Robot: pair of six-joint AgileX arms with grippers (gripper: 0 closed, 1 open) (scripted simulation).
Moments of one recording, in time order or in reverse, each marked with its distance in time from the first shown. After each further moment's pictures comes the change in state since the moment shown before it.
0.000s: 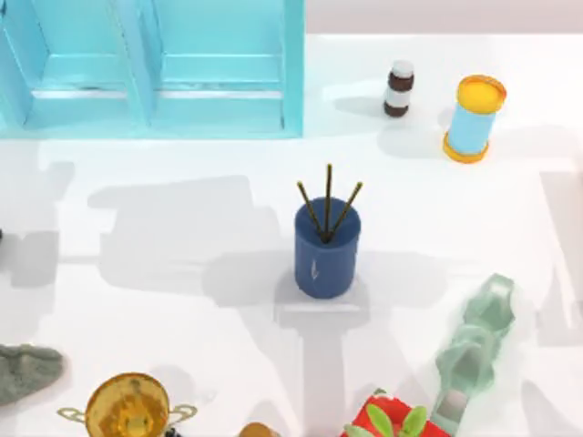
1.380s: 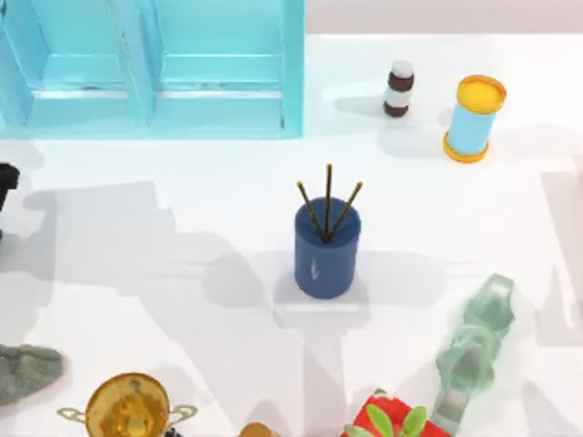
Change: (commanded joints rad) left arm 0.003 0.060 -0.313 0.373 0.000 0.004; right arm 0.000 0.000 0.000 0.000 0.000 0.000
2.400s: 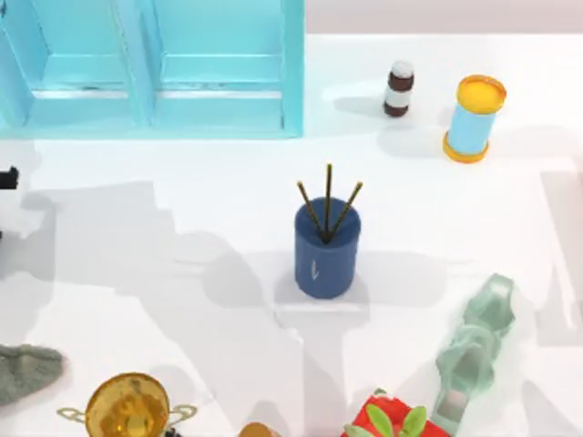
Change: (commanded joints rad) left arm -0.003 -0.001 0.000 0.000 0.001 0.001; right arm 0.000 0.000 0.000 0.000 0.000 0.000
